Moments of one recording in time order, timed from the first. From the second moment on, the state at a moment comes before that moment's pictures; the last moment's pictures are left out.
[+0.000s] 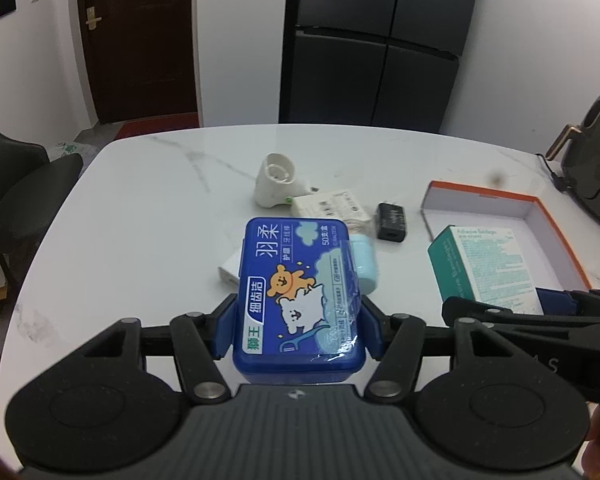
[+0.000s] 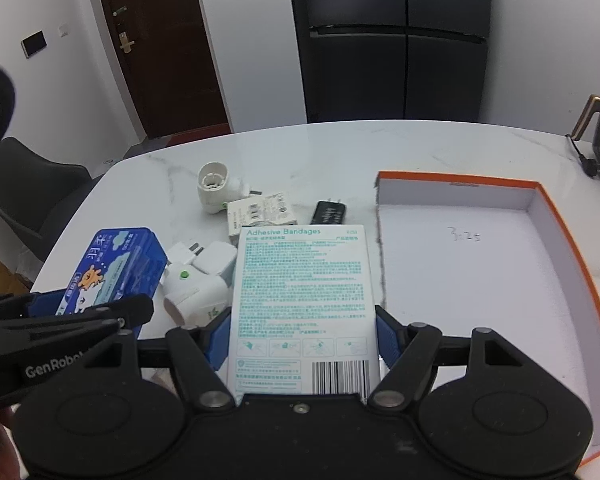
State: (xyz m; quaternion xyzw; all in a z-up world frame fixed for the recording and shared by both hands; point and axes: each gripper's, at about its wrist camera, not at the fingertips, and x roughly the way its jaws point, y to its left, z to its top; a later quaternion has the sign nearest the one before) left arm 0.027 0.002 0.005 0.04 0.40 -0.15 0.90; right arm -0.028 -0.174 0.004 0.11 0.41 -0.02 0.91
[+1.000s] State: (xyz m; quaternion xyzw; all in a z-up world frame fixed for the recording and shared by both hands) left arm 0.006 -0.083 0.012 0.06 0.39 -0.19 0.90; right arm -0.065 -0.255 0.014 0.13 0.40 -0.06 0.91
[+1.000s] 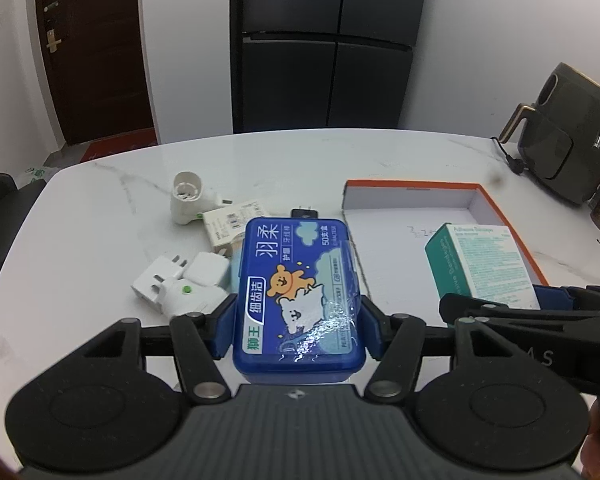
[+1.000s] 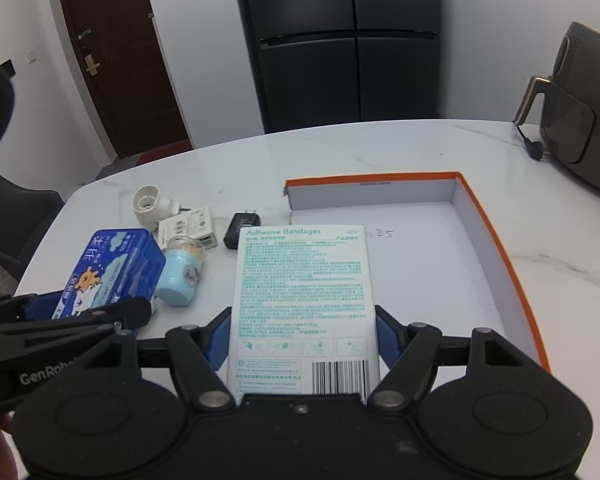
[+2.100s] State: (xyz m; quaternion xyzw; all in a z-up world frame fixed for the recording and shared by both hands) left arm -0.001 -0.166 0.012 0.07 0.39 -0.21 0.89; right arm -0.071 -0.342 0.010 0.14 0.40 -0.08 0.90
